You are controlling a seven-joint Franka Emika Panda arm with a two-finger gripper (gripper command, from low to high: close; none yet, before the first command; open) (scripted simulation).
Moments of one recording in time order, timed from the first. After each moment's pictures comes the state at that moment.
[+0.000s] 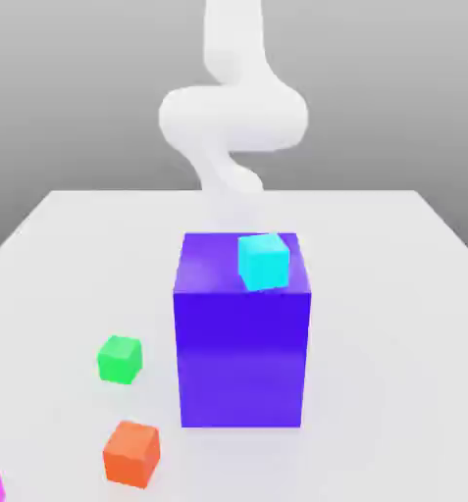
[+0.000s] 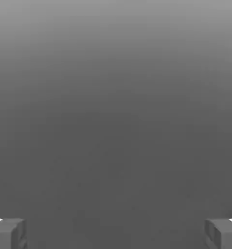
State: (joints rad) arm -0.05 -0.71 0.01 -2.28 -0.01 2.32 0.87
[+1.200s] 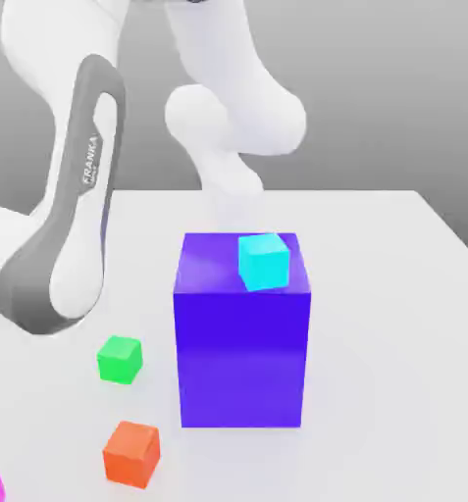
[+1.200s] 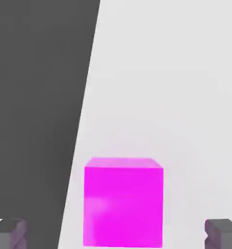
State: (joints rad) arm -0.45 0.60 -0.06 -2.05 0.08 2.65 1.63
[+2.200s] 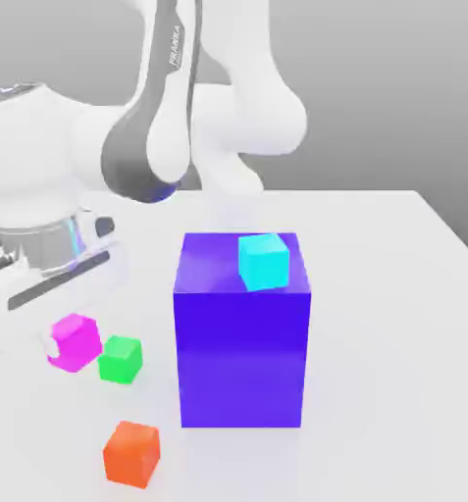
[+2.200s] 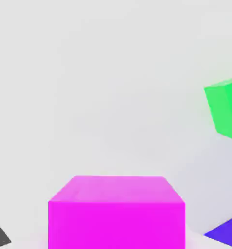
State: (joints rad) arm -0.44 -0.11 -0.05 -2.72 0.18 2.63 2.45
